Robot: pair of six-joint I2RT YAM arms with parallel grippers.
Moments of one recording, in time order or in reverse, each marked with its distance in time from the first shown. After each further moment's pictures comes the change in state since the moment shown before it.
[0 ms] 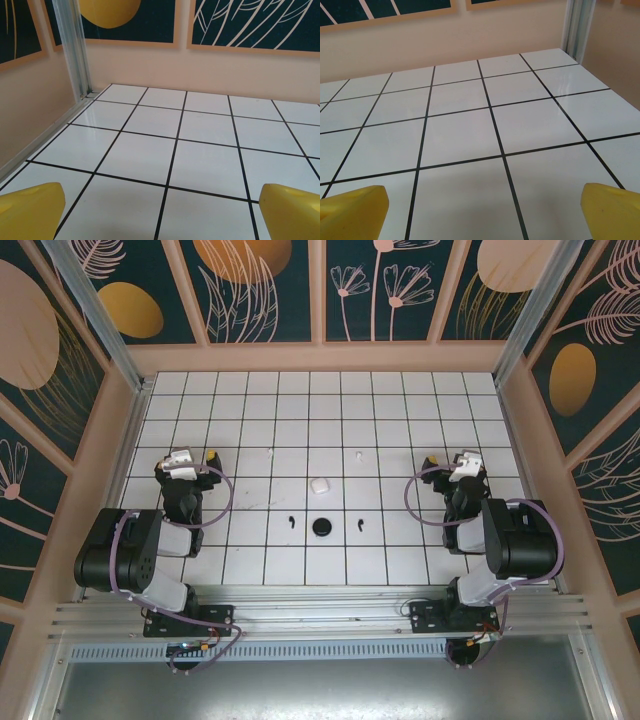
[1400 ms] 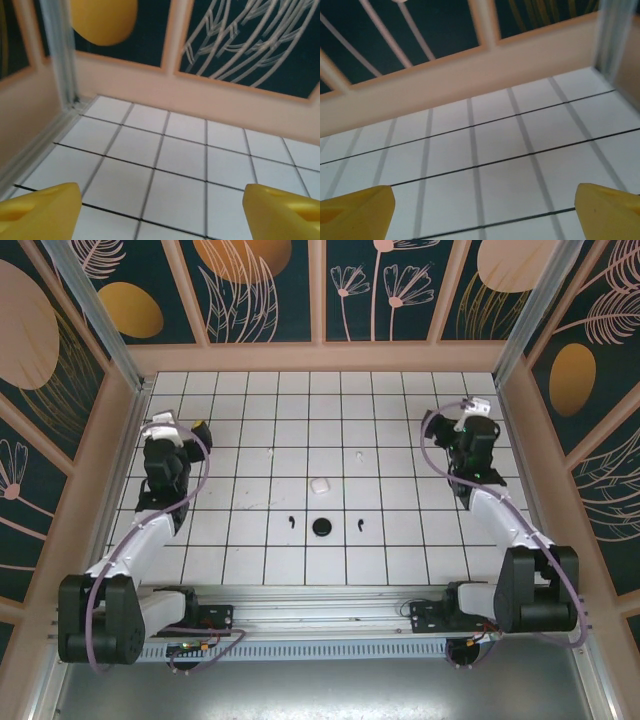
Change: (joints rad) left arm 0.012 -0.393 0.383 -0.917 0.093 -0.180; right arm 0.113 -0.314 0.567 -1.025 -0.016 0.175
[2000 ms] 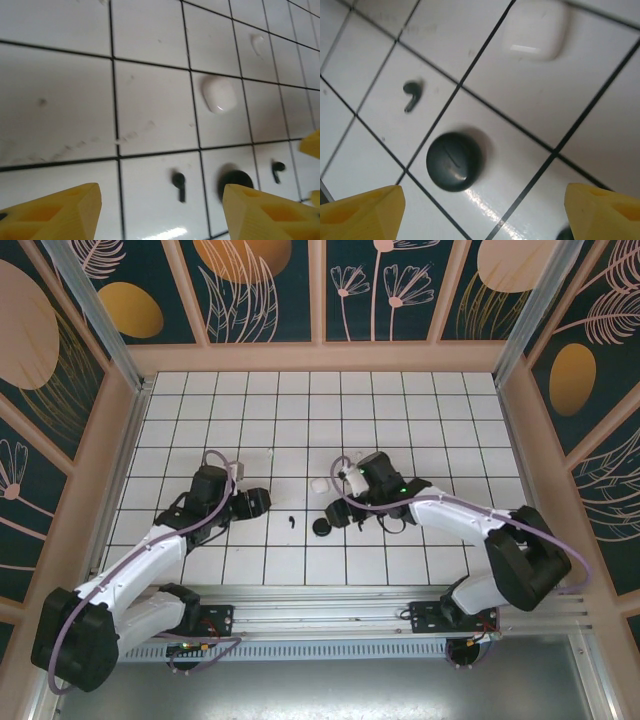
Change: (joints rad) left arm -0.370 -0.111 -0.084 -0.547 0.364 -0.354; right arm 0.616 0.201 0.022 -0.449 -0.360 -0.084
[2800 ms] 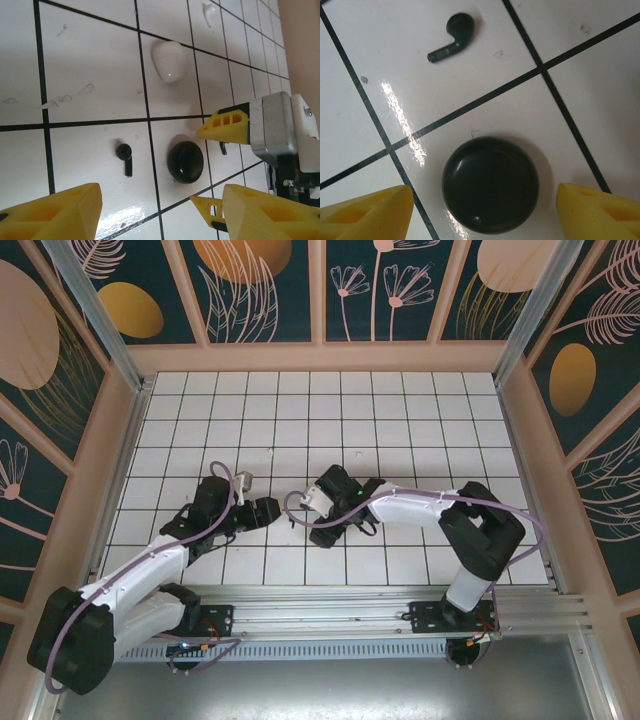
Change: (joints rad) left arm -0.044 -0.010 -0.103 0.157 0.158 -0.127; right arm 0.191 0.248 0.160 -0.094 0.148 -0.384
